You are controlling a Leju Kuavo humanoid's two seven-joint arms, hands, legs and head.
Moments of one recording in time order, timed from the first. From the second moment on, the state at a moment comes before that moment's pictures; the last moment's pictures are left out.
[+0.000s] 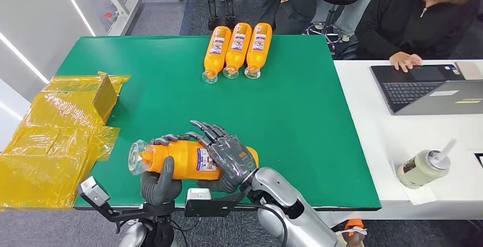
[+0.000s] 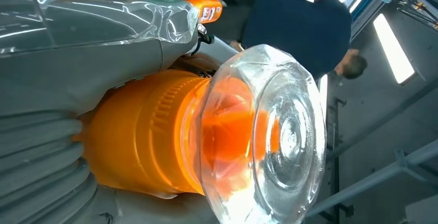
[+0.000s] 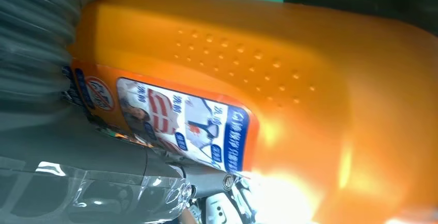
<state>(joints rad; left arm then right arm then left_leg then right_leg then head) 0.01 -0.17 -0.42 -1.23 0.35 -0.22 -0.50 -0.39 0.05 0.77 -1.33 0.89 -0.02 -0.18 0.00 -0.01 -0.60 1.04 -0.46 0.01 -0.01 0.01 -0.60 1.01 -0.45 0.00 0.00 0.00</state>
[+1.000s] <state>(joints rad) -0.03 -0.18 -0.46 -1.23 0.36 -0.19 -0.50 -0.20 0.04 0.61 -1.62 0.80 -0.52 -0.30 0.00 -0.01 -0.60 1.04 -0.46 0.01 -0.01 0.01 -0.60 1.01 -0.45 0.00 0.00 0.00</state>
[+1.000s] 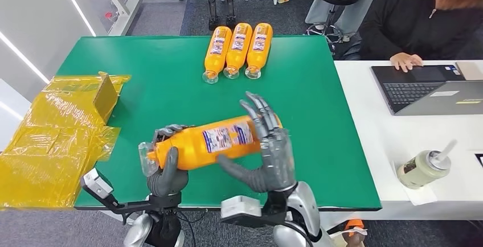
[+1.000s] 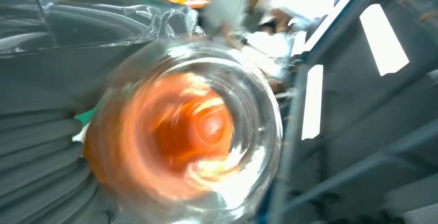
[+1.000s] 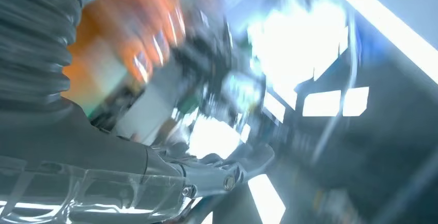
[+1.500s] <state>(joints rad) -0.03 -0.09 -0.35 -1.33 -0.36 0.23 -0.58 -0.23 0.00 0.57 -1.56 0.58 -0.66 -0.49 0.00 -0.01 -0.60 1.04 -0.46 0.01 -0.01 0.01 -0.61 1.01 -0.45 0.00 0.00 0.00</state>
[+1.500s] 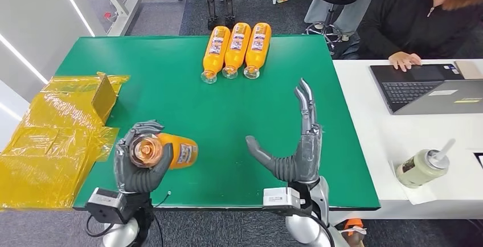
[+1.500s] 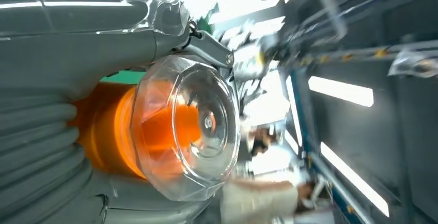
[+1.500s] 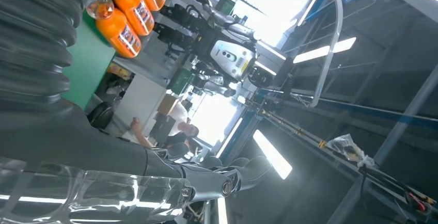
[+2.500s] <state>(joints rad) -0.14 0.22 -0.21 -1.14 -1.00 0.56 -0.45 -0.29 -0.04 0.58 -1.48 0.45 -0.62 -0.53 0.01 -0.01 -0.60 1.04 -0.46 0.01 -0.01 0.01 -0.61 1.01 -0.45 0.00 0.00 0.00</state>
